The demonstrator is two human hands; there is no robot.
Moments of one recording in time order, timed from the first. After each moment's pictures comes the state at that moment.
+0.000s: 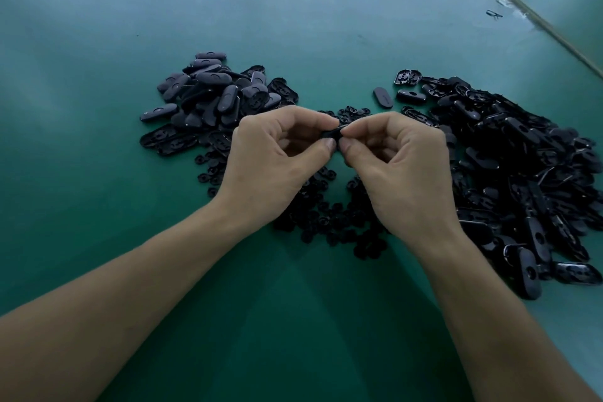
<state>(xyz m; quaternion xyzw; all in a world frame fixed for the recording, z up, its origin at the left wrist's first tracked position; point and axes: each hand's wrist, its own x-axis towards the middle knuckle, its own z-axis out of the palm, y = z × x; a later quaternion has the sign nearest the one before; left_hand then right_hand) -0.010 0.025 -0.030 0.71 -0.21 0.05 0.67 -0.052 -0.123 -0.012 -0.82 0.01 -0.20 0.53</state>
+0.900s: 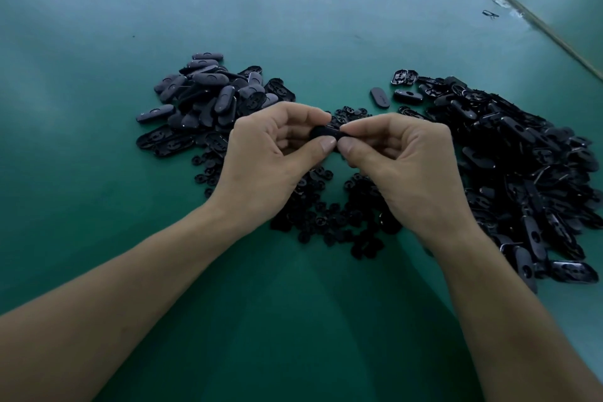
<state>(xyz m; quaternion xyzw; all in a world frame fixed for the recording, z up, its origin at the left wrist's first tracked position) -0.009 0.026 -0.031 0.69 -0.20 0.03 0.69 -0.051 -0.138 -0.009 -0.80 -0.02 -0.15 0.57</state>
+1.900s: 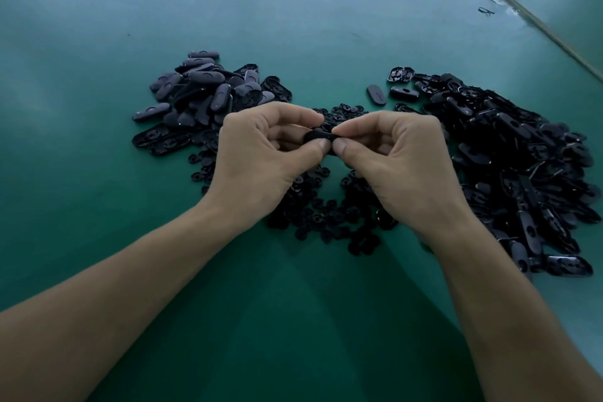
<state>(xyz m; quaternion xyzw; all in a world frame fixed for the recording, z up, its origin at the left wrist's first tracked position) -0.009 0.027 -0.028 0.71 -0.18 0.04 0.68 -0.049 -0.136 -0.005 -0.84 0.00 -0.14 0.53</state>
